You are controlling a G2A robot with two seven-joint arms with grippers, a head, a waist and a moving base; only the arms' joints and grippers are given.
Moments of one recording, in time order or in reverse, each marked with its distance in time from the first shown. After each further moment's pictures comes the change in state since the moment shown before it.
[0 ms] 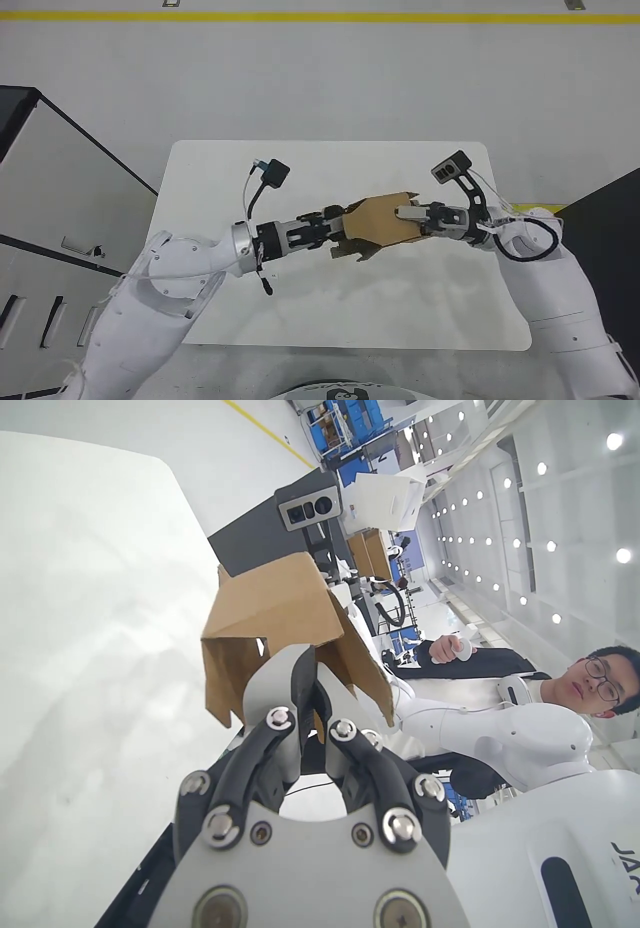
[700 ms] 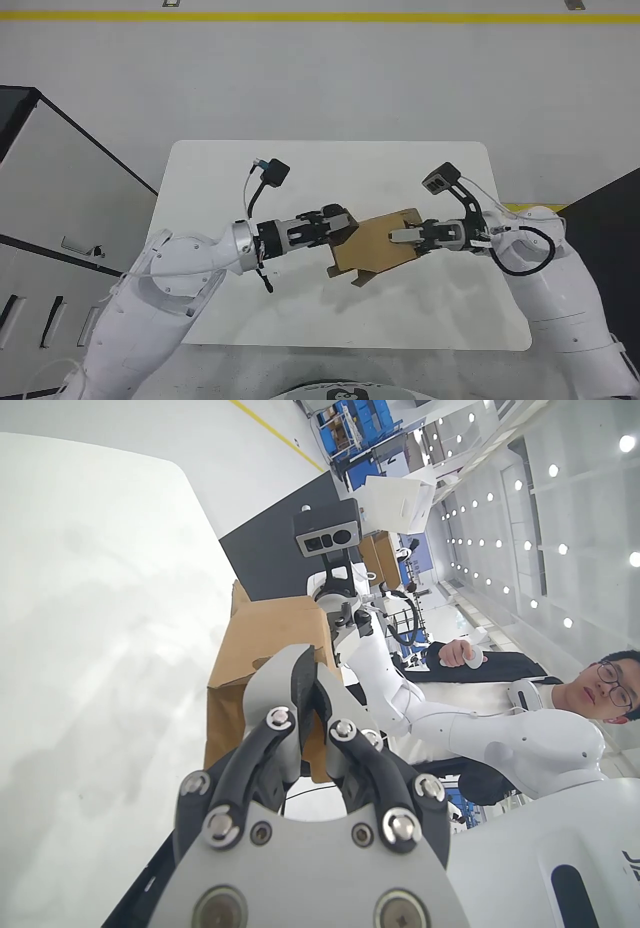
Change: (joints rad) left arm -0.013 -0.001 0.013 0.017 0.020 0.012 -0.006; right arm 0.003 0.013 -0.007 -0.031 -0.097 -0.004 0.096
